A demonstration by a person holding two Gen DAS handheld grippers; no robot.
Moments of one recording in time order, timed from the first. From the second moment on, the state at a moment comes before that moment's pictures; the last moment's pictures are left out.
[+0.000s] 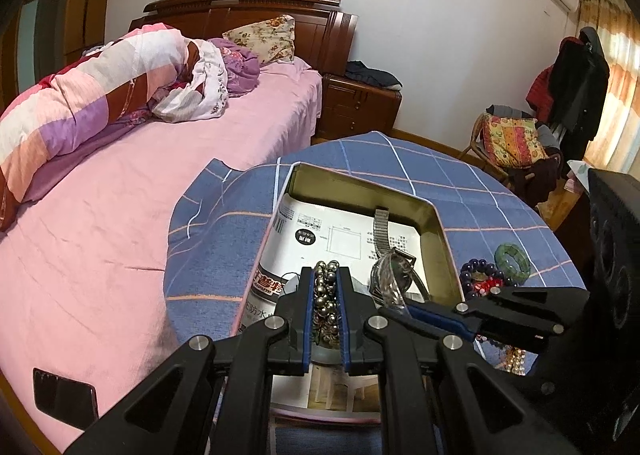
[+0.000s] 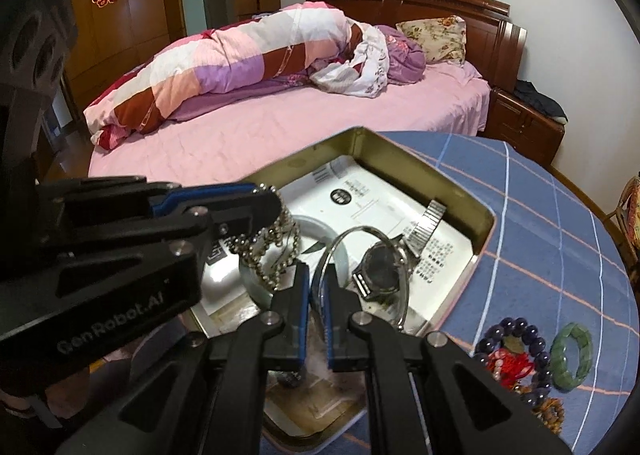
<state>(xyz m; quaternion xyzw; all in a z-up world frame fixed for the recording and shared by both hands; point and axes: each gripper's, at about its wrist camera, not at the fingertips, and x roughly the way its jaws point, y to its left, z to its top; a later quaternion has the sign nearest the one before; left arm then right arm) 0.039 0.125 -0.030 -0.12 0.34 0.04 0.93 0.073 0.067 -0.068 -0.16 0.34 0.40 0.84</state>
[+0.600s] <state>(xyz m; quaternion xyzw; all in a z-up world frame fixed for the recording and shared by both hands) 0.028 0.120 -0.025 -0.13 0.33 0.05 0.93 0.065 0.025 -0.052 -0.13 0.32 0.37 0.86</state>
